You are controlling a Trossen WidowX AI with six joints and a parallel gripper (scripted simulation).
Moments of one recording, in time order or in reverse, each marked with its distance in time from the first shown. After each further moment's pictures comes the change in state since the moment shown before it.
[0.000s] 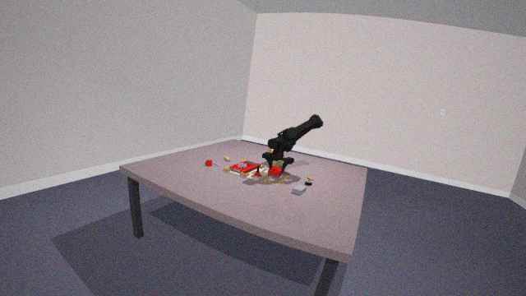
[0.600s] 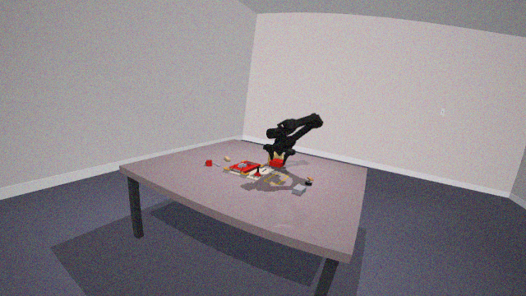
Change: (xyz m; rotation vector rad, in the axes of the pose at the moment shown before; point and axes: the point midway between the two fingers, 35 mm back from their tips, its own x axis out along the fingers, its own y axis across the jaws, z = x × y) arm -0.052 0.000 0.001 -0.002 -0.005 0.003
